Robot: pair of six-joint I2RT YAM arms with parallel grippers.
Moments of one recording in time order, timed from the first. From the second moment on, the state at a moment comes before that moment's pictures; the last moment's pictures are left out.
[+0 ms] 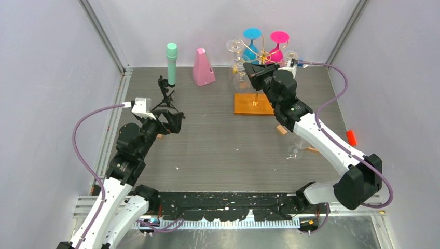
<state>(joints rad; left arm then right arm) -0.35 0.60 0.69 -0.13 -0.03 -0.29 0.53 1.34 1.19 0.13 0.27 1.32</state>
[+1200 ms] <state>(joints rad) -0.35 0.61 0.69 -0.12 -0.03 -0.29 0.55 1.26 1.12 0.17 0.49 1.31</state>
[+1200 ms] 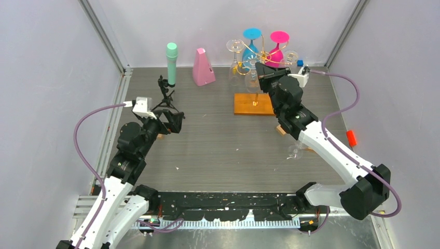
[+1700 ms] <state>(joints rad) -0.35 0.64 0.67 -0.05 0.12 -0.31 0.55 1.11 1.10 -0.09 0.42 1.37</state>
